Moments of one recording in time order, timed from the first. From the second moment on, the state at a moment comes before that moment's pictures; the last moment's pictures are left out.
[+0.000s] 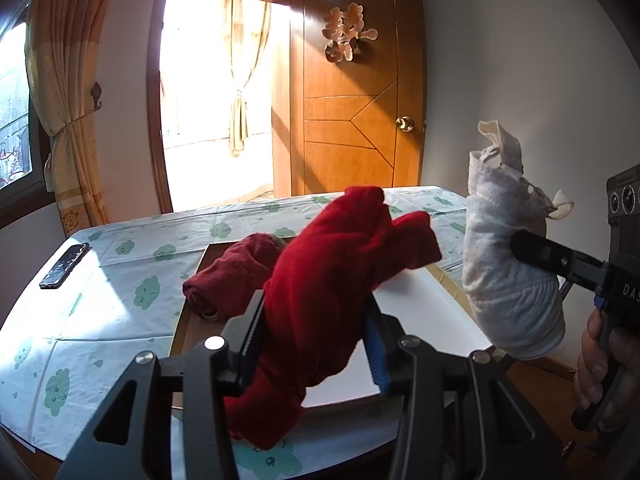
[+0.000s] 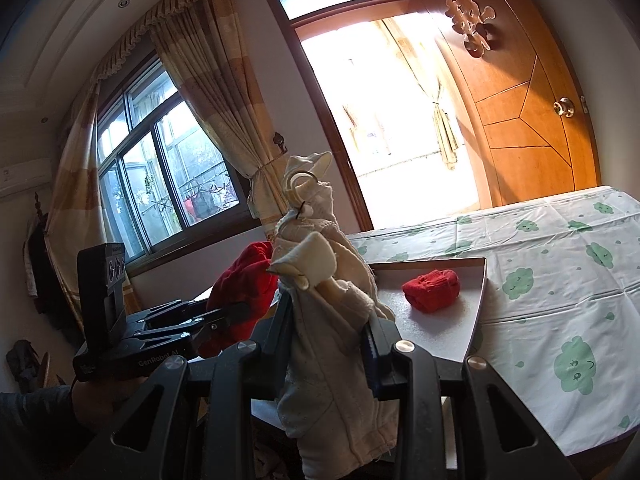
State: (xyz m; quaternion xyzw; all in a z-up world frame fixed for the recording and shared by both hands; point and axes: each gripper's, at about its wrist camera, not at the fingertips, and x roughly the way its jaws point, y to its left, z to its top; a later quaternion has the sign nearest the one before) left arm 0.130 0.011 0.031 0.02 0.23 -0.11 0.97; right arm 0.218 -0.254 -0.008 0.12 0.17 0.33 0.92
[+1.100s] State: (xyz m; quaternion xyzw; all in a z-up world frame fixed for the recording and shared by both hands) left arm 0.215 0.012 0.032 0.00 0.30 -0.10 0.95; right arm 0.301 -0.255 0.003 0.13 0.22 0.30 0.92
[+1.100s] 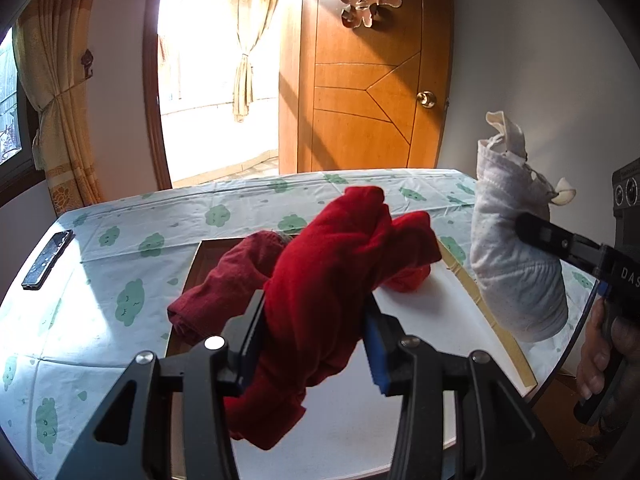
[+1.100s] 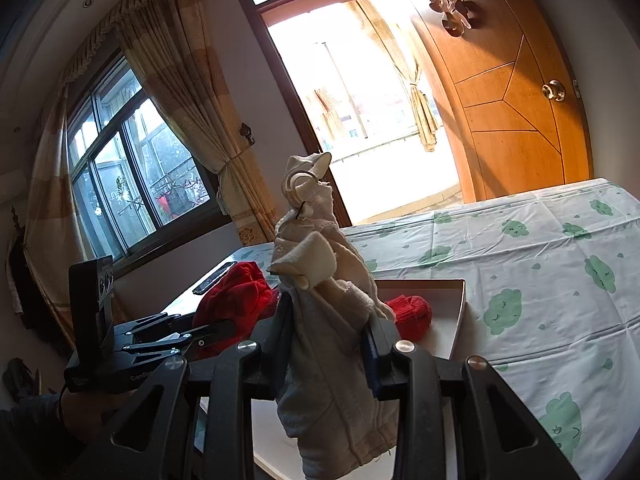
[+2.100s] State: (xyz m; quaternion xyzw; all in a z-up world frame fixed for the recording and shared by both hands) left arm 0.310 -0.014 0.013 -0.03 0.38 -0.09 0.92; right arm 0.408 -0.268 -0.042 0.22 0.32 0.21 0.90
